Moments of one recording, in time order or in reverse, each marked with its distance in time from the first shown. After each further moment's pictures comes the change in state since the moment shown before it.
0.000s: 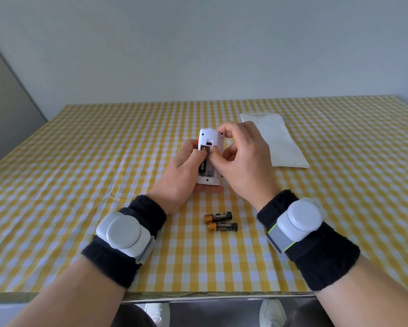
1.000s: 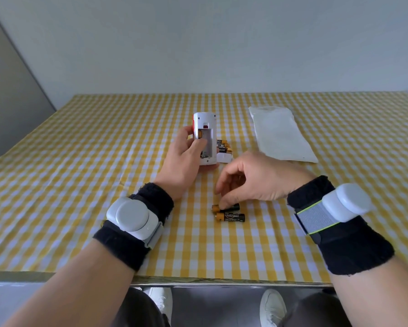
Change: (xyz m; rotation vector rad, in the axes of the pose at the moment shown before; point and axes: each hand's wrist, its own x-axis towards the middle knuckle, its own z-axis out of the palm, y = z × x) left_hand 0.005 -0.002 -0.008 0.152 0.227 0.099; right_hand 0.007 -0.001 -0.041 0.212 -1.081 0.200
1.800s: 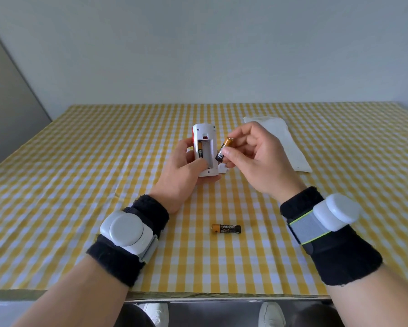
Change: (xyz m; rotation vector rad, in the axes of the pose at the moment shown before) left_hand 0.001 -0.005 -0.001 -0.136 -0.124 -0.053; right_hand 0.011 0.009 0.000 0.383 0.720 -0.205
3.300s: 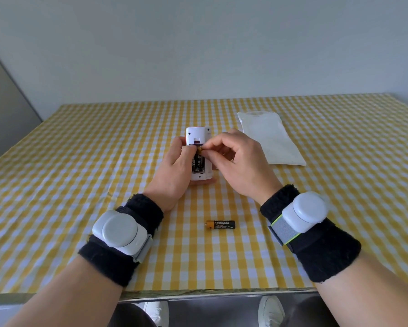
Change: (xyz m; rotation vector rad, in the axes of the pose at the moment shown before) left_hand 0.002 -0.001 0.004 -0.047 0.000 -0.018; right_hand -0.002 0.012 0.023 -0.338 0.076 -0.205
